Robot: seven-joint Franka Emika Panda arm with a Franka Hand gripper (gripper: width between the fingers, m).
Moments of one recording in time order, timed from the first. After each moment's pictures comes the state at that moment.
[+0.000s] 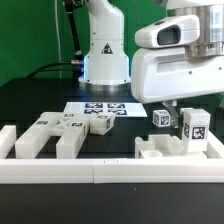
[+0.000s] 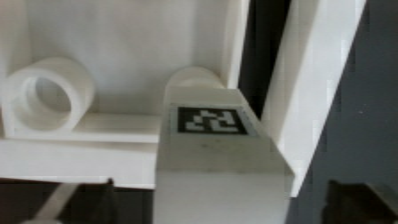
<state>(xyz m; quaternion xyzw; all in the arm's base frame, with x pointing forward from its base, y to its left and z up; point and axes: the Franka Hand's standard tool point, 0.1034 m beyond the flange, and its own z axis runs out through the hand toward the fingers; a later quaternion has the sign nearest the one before) 0.636 0.106 0.082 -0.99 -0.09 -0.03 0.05</state>
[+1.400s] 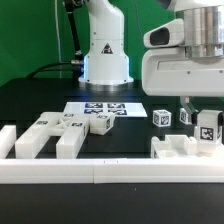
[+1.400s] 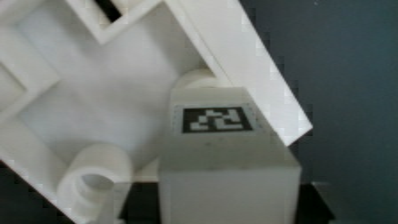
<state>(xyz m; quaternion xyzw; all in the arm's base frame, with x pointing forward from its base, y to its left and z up) 0.640 0.119 0.080 -0.94 0.34 -0.03 0.07</state>
